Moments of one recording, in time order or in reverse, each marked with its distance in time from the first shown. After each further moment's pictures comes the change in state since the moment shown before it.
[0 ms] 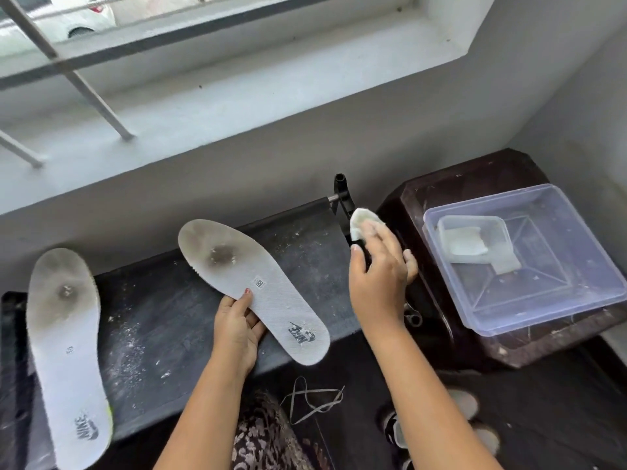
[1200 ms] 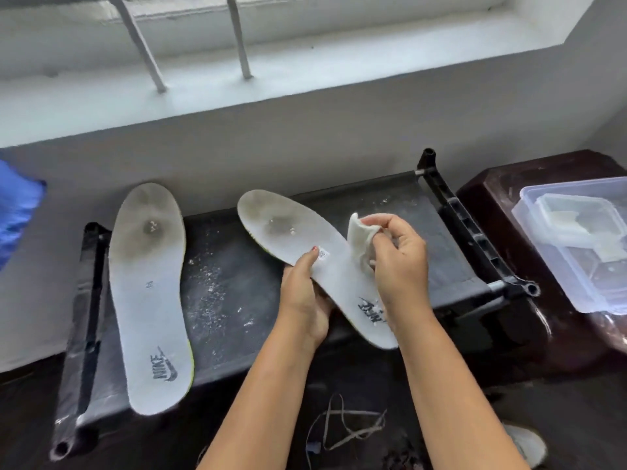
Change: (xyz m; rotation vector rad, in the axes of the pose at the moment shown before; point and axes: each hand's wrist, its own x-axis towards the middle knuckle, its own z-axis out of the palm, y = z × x) left_hand 0.014 -0.001 -0.062 -0.146 -0.301 -0.002; right_hand -0.091 -0.054 0.079 0.615 -0.144 0.106
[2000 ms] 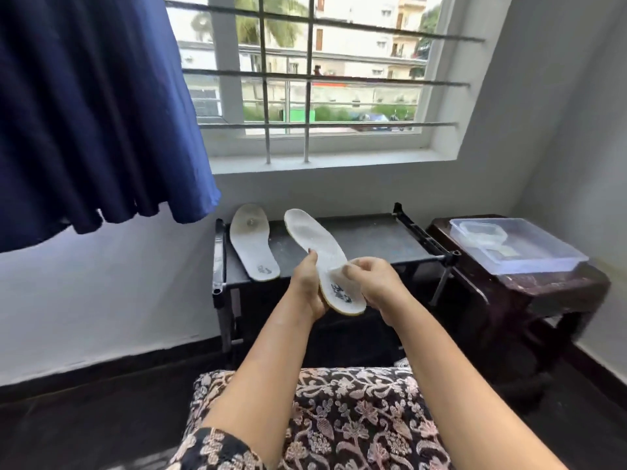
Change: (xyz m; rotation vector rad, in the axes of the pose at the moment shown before) left_hand -0.201 -0.005 -0.106 0.131 -0.329 0.081; right_hand -0.237 -0.023 -0.036 -0.236 -0.316 -0.026
